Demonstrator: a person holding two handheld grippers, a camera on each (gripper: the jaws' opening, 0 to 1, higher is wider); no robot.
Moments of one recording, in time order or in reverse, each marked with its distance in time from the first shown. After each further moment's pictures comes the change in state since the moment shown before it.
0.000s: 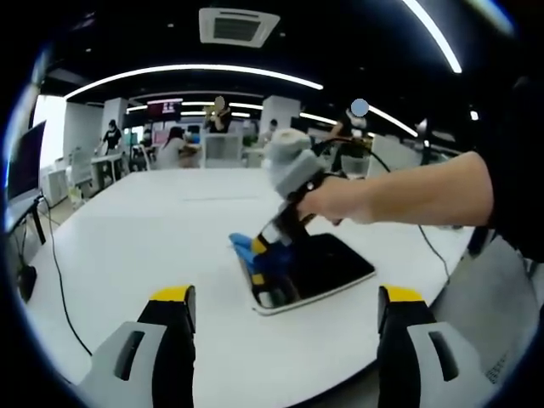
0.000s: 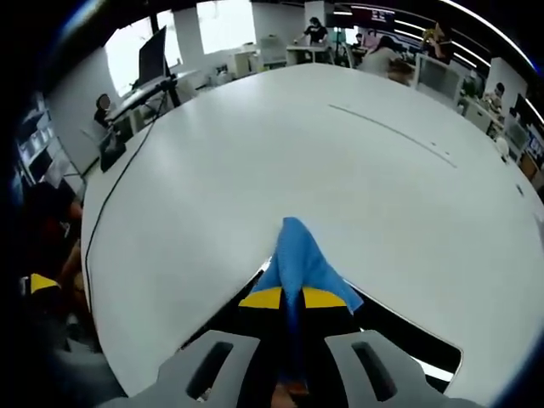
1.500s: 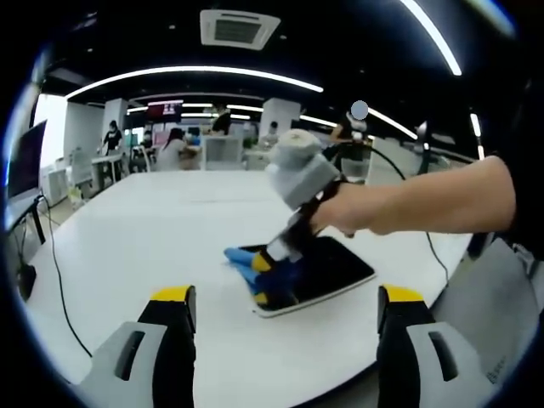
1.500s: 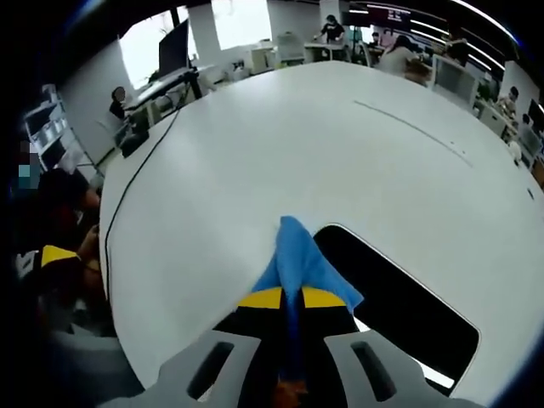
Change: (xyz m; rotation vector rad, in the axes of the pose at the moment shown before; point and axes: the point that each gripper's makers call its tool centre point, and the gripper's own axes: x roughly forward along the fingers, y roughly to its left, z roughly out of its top) left arm 0.000 0.000 0.003 -0.005 -0.013 -0.001; right arm -0.013 0.034 -0.019 -0.040 0.009 0.071
